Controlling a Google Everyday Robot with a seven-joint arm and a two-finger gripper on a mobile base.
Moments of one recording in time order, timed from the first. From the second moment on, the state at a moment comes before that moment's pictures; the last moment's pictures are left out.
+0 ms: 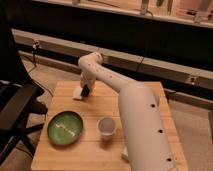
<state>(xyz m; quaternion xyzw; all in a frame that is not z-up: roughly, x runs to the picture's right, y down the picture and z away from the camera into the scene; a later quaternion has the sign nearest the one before) -0.118 -0.010 0.955 -0.16 -0.23 -0.50 0.82</state>
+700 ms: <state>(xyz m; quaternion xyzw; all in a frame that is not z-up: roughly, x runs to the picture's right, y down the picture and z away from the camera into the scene) -0.188 -0.032 0.946 -0.10 -0.27 -0.53 0.80</state>
